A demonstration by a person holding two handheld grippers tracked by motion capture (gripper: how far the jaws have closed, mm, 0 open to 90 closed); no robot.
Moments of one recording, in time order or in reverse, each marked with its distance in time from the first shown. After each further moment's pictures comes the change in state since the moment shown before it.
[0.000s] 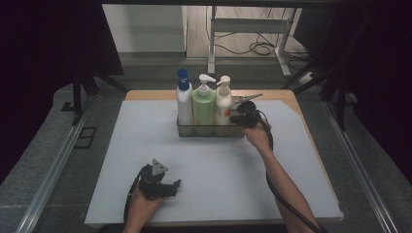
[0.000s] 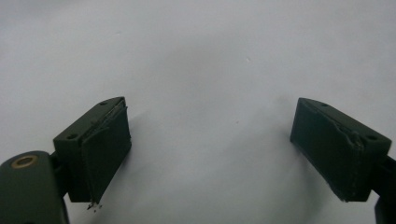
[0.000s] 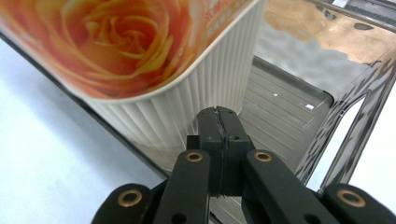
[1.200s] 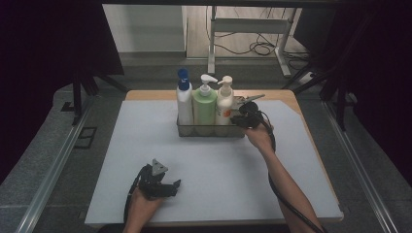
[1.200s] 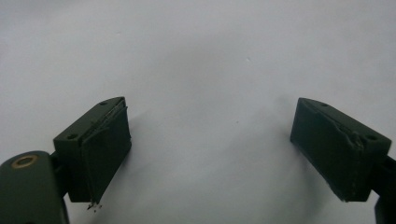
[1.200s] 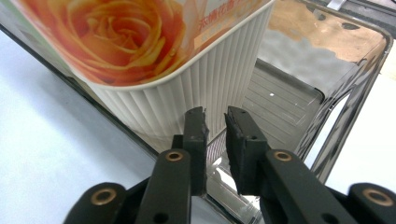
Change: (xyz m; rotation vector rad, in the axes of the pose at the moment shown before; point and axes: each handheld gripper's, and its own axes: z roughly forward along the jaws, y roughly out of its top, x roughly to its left) left arm 0.000 0.000 0.000 0.000 0.000 0.000; right arm 0.000 -0.004 -0.009 -0.009 -0.011 -0.002
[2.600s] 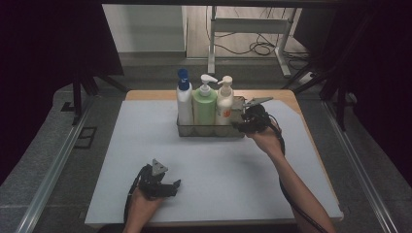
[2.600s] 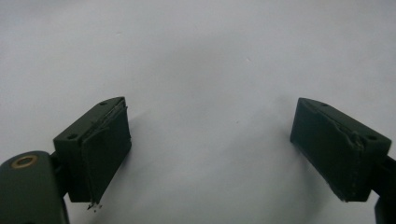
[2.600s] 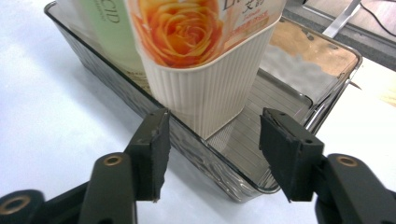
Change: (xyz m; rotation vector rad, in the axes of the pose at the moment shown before) left arm 0.000 0.000 0.000 -0.003 -0.001 -0.002; right arm 0.010 -0.007 -0.039 -0.053 0.010 -0.084
